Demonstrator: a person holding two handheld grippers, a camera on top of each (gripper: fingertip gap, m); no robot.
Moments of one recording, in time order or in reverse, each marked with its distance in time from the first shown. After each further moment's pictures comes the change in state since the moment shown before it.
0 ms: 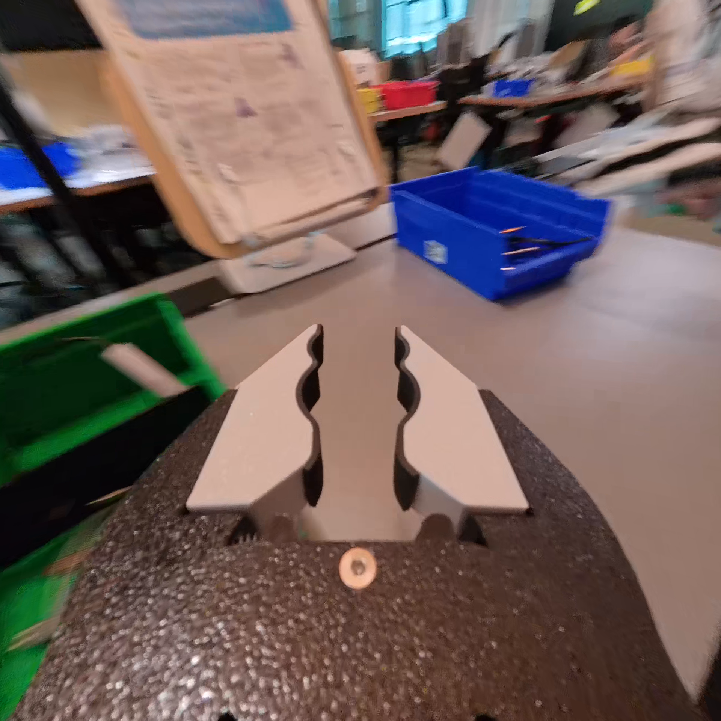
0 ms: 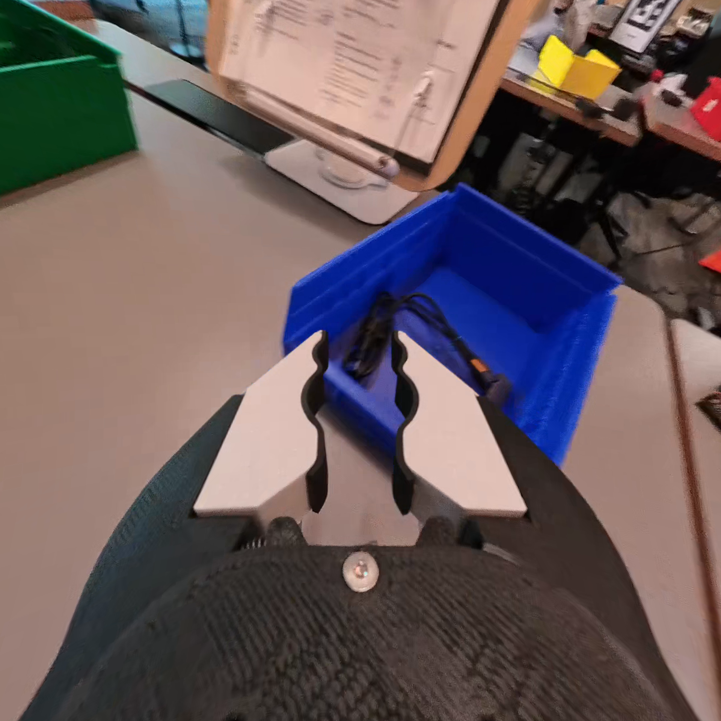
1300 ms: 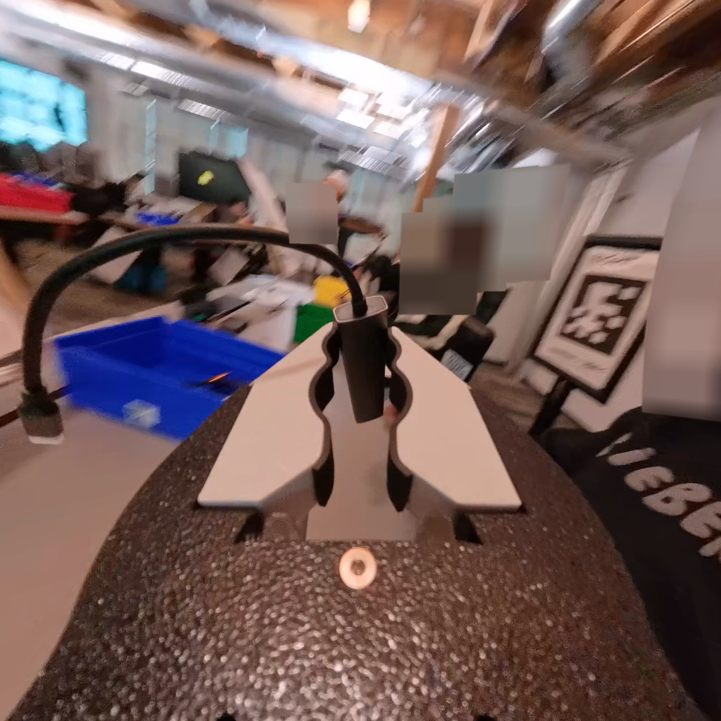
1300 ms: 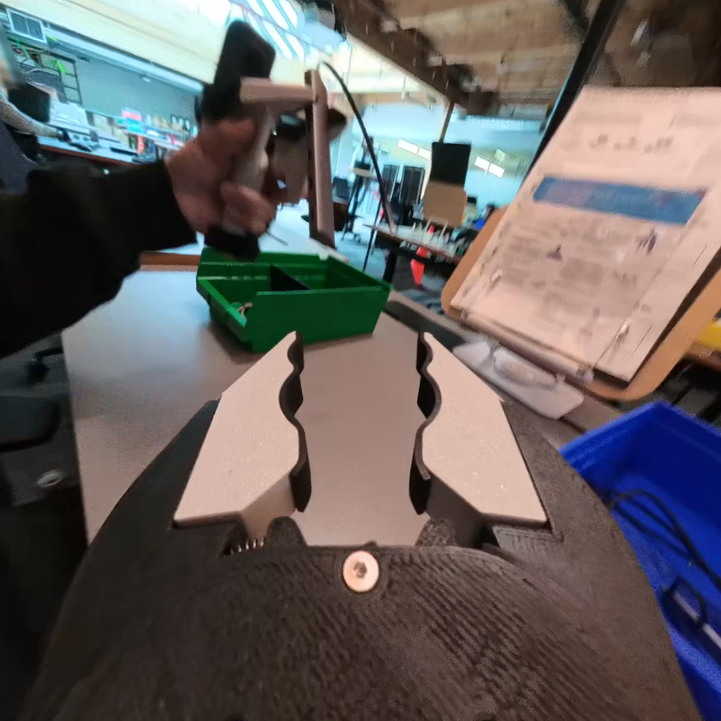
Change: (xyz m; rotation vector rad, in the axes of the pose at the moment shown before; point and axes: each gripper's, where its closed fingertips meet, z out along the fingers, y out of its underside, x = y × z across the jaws) left arm 0.078 -0.134 0.000 0.277 0.896 -0.303; right arm -0.191 -0.067 -0.072 0.554 -0.339 -0.078
